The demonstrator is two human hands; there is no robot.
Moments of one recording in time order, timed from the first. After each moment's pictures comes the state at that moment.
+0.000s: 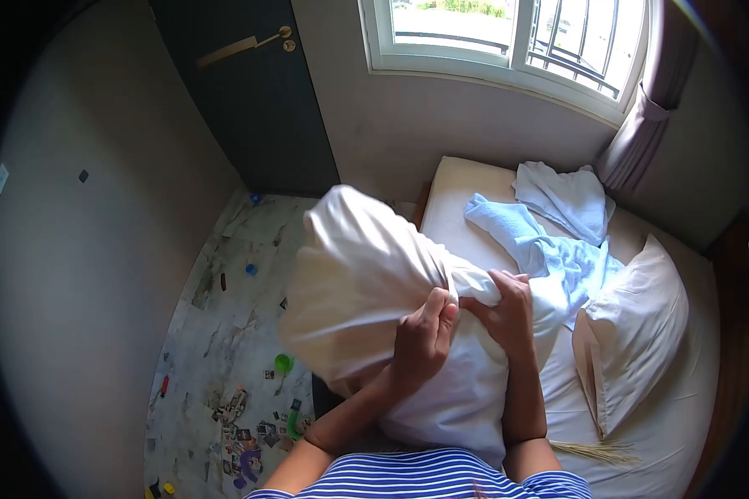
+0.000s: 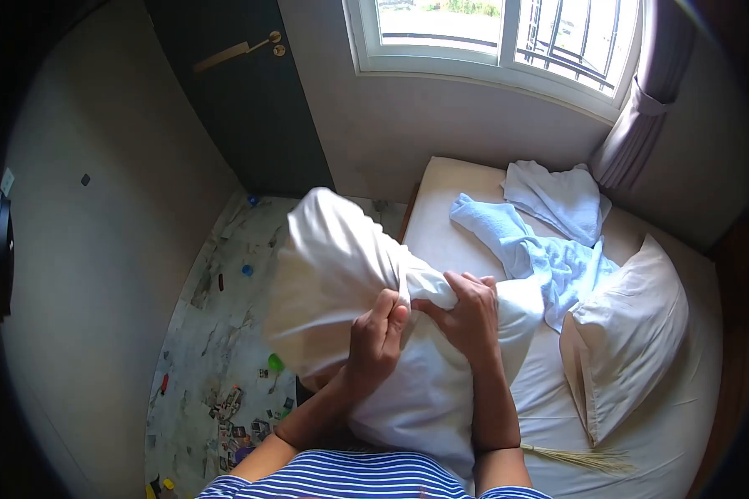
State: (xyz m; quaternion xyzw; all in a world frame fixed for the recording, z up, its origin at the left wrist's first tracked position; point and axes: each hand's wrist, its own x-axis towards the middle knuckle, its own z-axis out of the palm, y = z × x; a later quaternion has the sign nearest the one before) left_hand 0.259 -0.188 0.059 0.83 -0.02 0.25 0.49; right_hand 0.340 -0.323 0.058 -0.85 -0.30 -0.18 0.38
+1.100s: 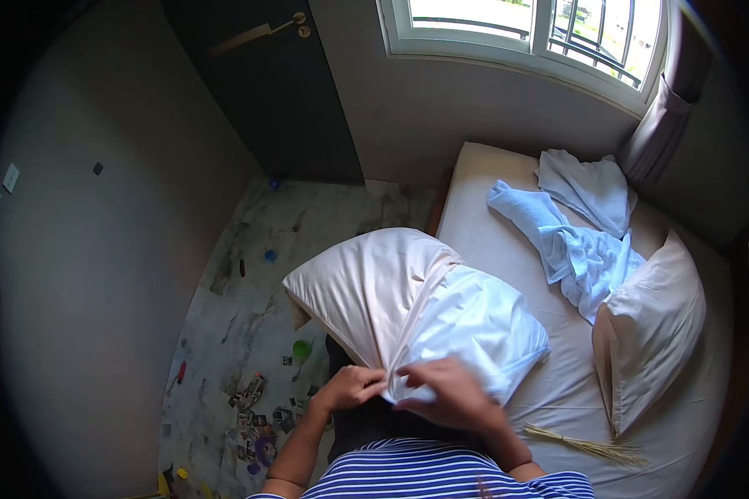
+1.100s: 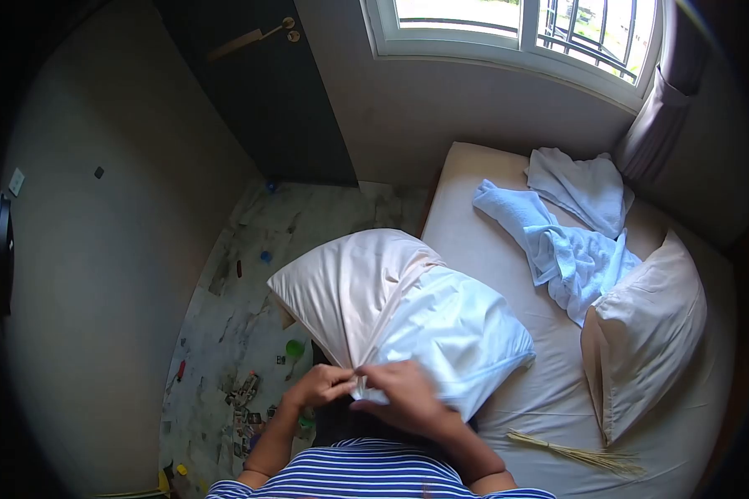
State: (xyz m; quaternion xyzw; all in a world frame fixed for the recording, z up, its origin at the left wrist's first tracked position) left_hand 0.143 -0.068 -0.040 0.89 -0.06 -0.13 0.44; right_hand 0.234 -0.284 0.044 -0.77 -0.45 0.19 0.42
